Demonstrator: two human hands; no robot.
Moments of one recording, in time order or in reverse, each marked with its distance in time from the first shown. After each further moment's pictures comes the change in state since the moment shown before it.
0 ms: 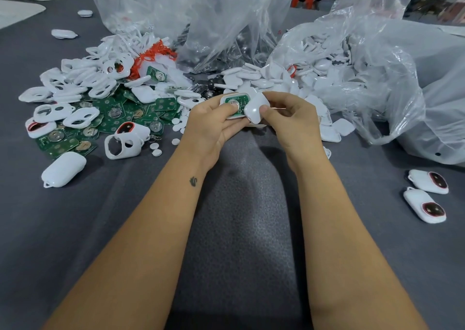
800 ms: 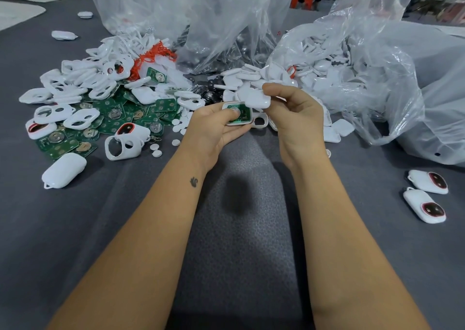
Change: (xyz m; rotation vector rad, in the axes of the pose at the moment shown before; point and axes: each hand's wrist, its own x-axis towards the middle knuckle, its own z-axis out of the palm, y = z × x) left_hand 0.001 0.000 0.000 0.028 0.032 -0.088; right_hand 0.002 0.000 0.005 0.403 -0.014 -0.082
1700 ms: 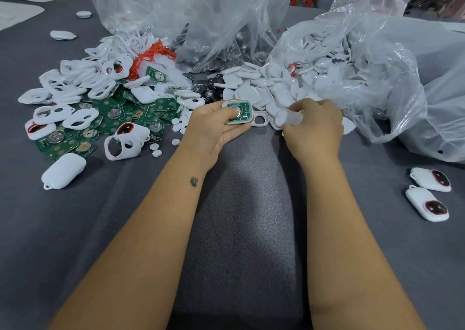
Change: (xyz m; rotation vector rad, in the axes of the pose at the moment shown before) left_hand -0.001 0.000 0.000 -0.037 0.022 -0.014; right_hand 0.000 -0.006 -0.030 -1.403 0.172 0.026
